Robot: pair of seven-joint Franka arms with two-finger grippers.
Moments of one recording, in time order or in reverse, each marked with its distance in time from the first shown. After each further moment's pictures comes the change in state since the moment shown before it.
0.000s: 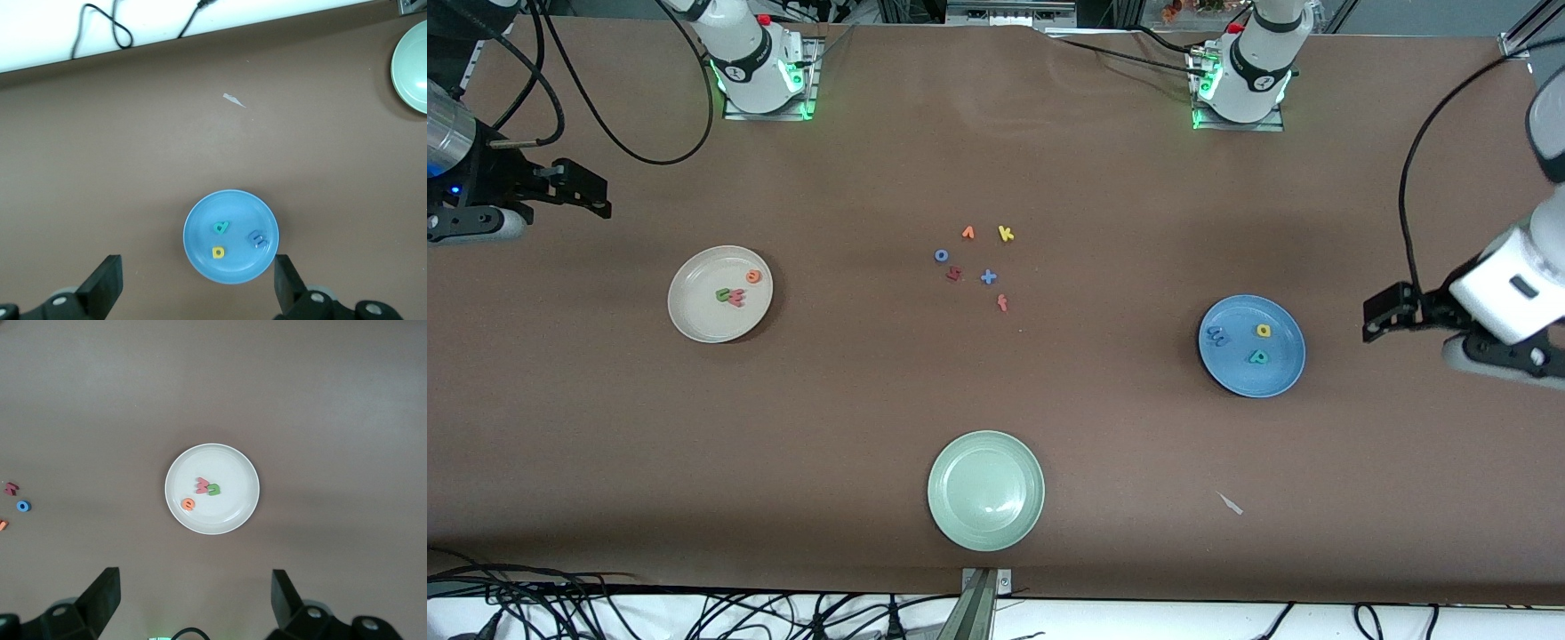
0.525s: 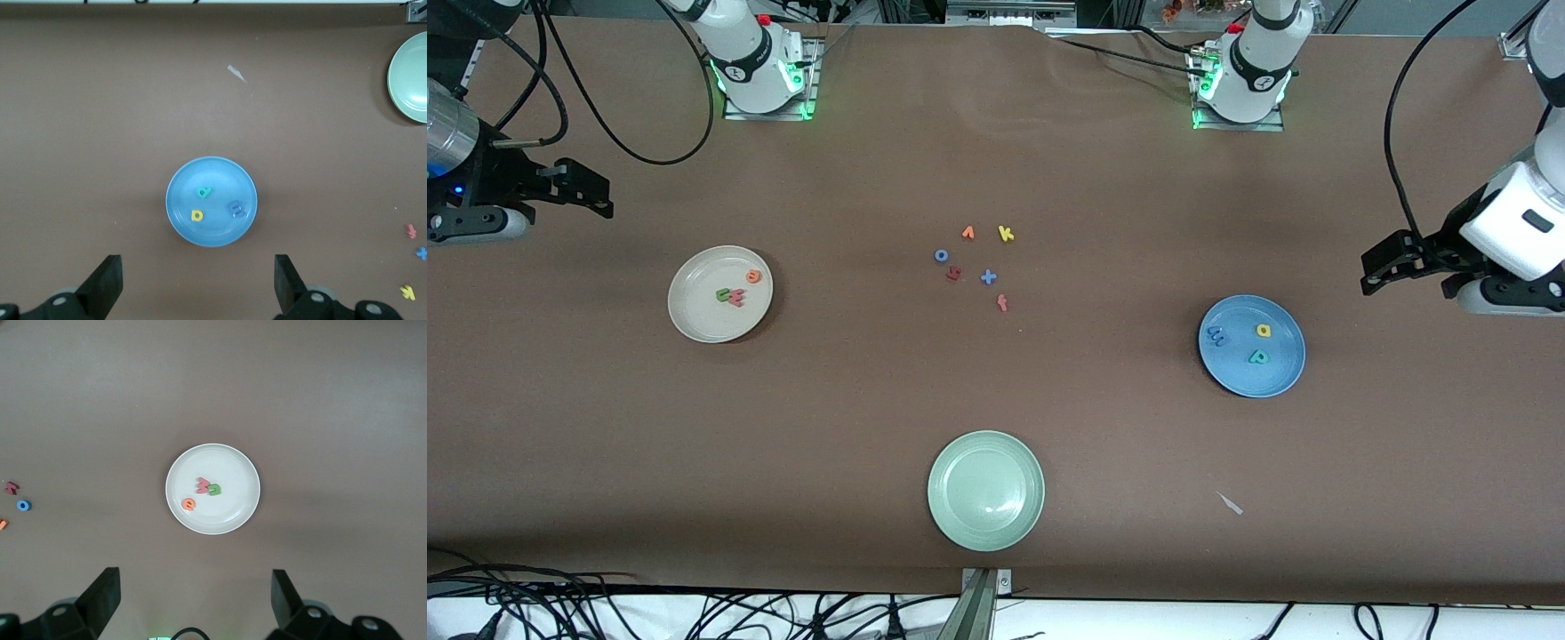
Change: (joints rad) left arm -0.315 -0.162 0.417 -0.161 -0.182 -0.028 -0.075; right arm 0.000 0.000 0.003 0.000 -0.001 0.000 0.000
